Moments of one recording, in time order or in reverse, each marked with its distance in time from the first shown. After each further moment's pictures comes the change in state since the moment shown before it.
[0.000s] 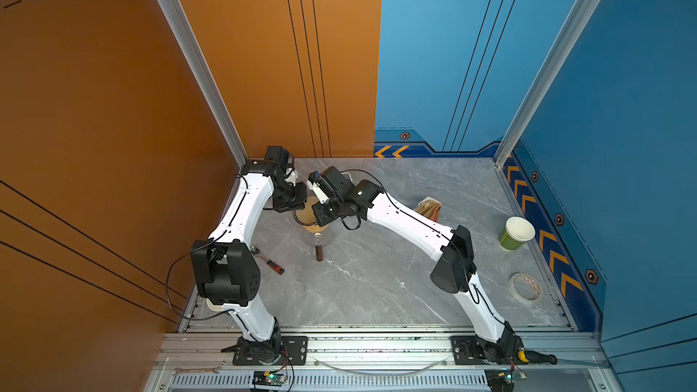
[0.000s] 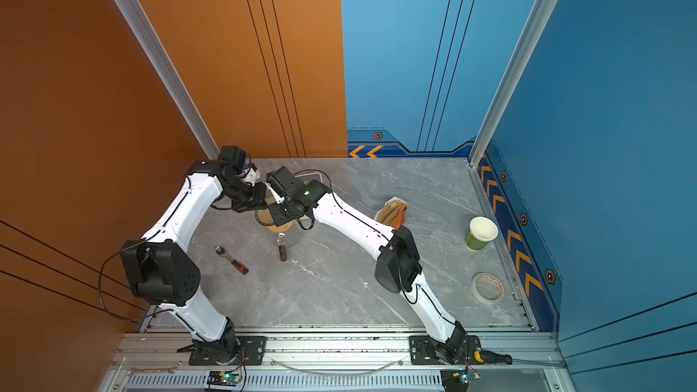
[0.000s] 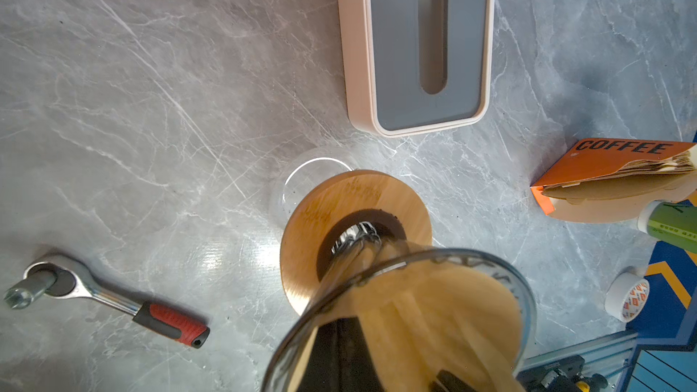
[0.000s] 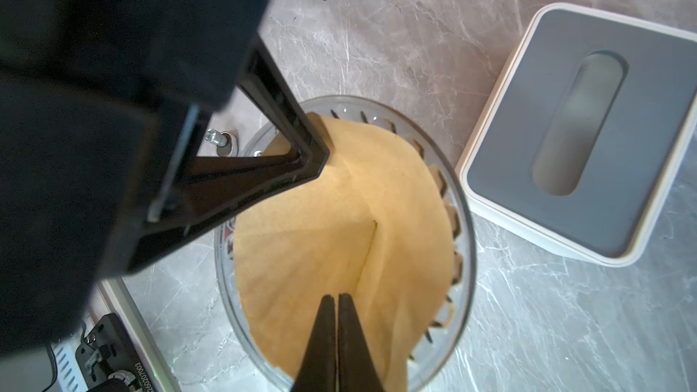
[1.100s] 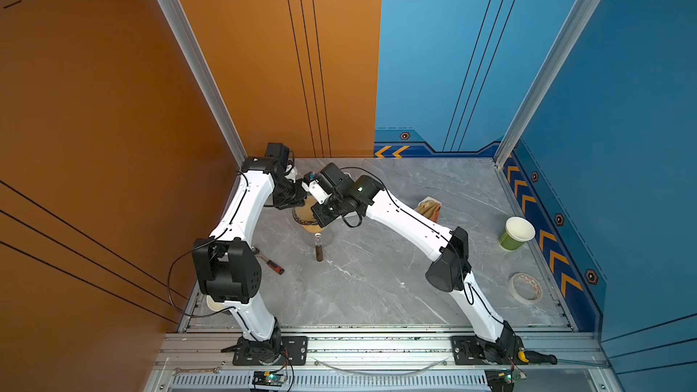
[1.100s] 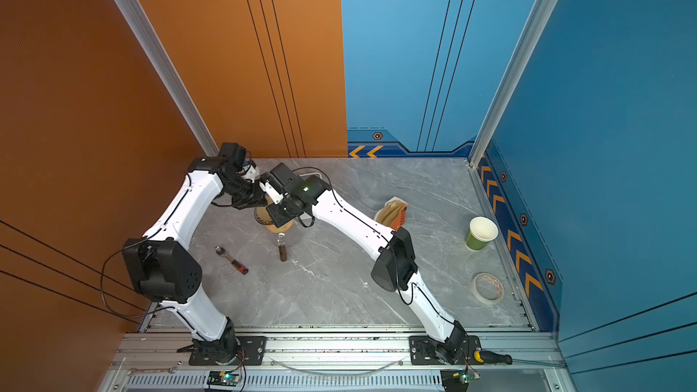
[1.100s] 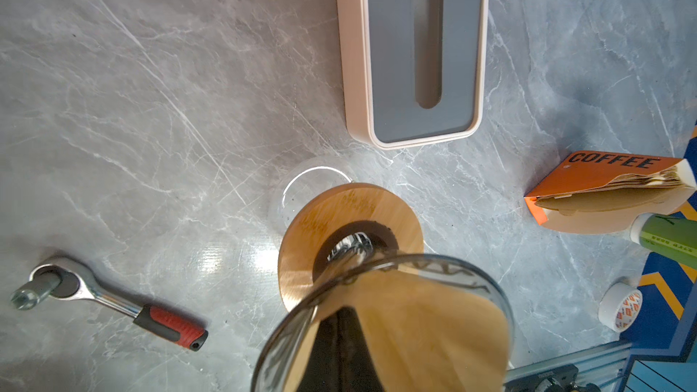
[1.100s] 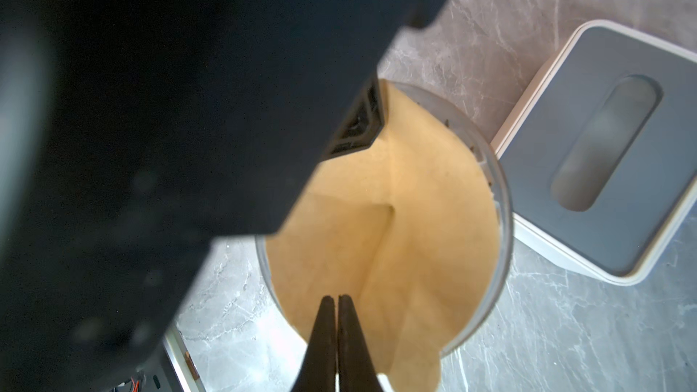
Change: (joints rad) left arm -0.012 0.021 0.068 -0.014 -0.006 -0.028; right arm 0.001 0.050 0.156 -0.122 -0.066 -0.104
